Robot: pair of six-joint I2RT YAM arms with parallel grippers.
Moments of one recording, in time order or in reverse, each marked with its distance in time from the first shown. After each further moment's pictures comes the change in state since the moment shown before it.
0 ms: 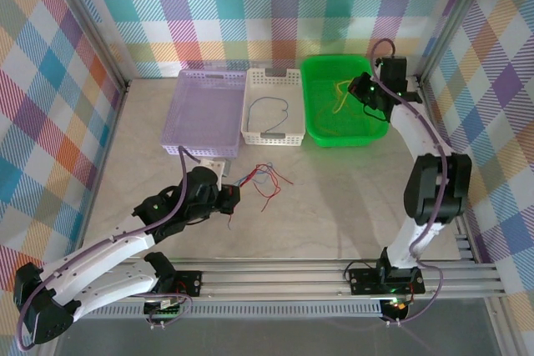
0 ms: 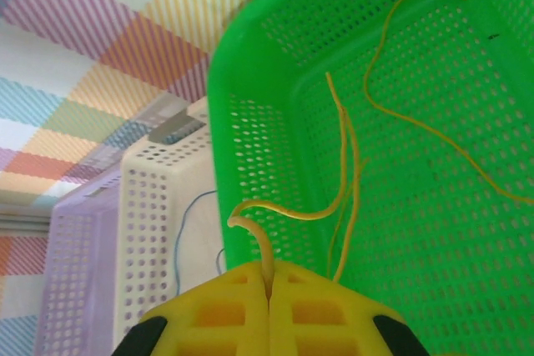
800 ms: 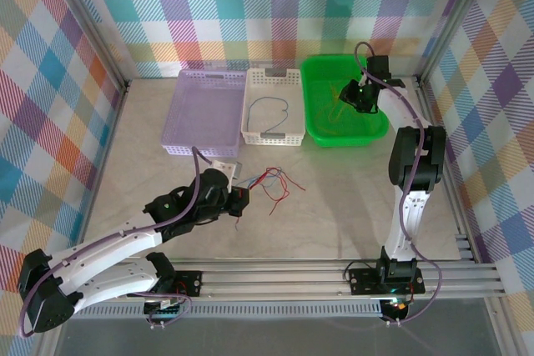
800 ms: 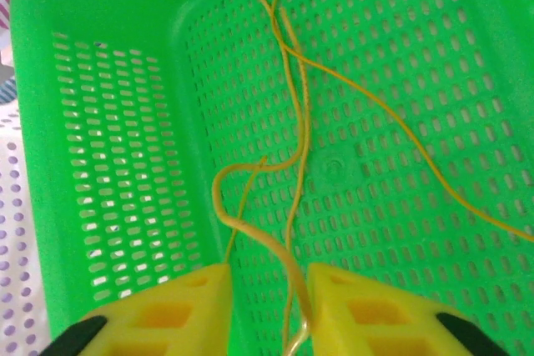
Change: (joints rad) left arm -0.068 0.067 -0.001 0.068 -0.018 -0.004; right arm 0.000 0.328 0.301 -0.258 0.027 -0.139
